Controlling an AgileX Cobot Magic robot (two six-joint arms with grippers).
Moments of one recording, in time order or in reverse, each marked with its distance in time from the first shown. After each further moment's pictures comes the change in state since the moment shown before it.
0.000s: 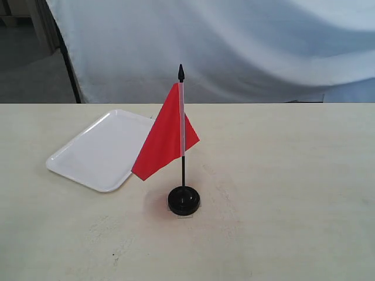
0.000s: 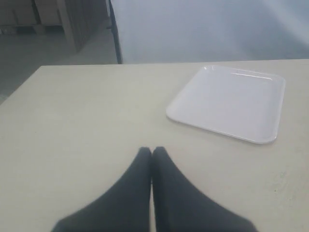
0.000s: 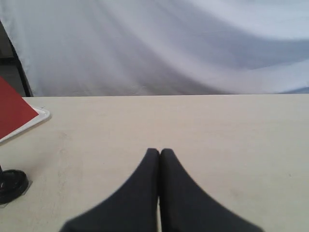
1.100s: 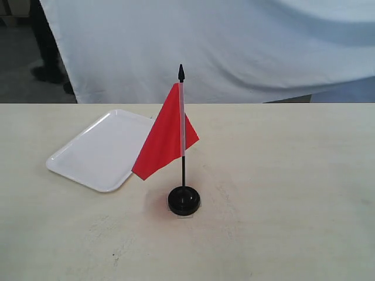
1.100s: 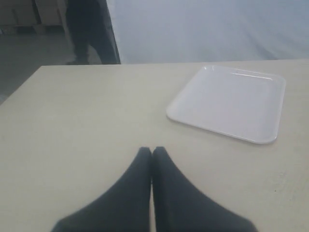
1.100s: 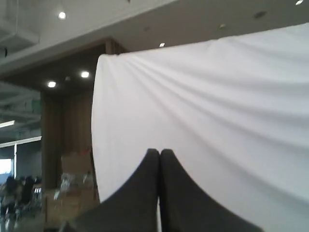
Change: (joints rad) left arm 0.000 0.000 0.000 0.000 0.000 0.000; right arm 0.000 0.406 -0.071 -0.279 -1.027 0.409
